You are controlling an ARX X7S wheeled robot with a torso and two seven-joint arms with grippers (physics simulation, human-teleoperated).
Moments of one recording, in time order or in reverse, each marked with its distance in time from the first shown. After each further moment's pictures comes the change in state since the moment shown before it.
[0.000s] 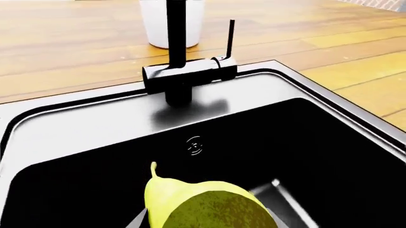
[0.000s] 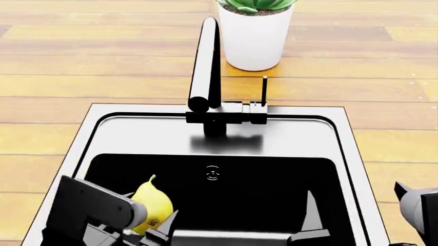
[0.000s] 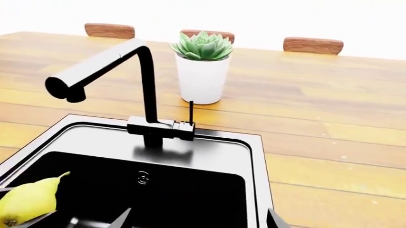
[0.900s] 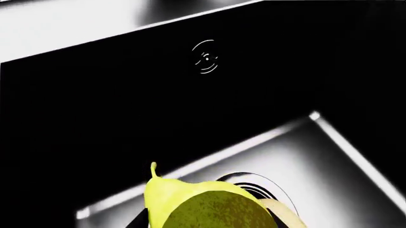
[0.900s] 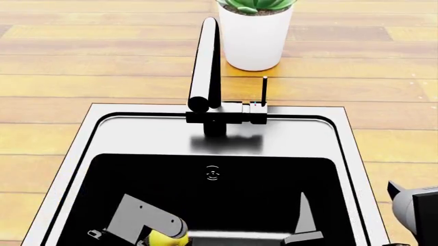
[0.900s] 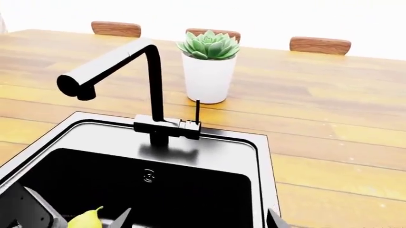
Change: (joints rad) left arm -0.069 0.164 0.190 -0.518 0.212 0.079 0.186; right arm 0.047 -0.022 -0.012 -0.001 0.030 0.039 0.007
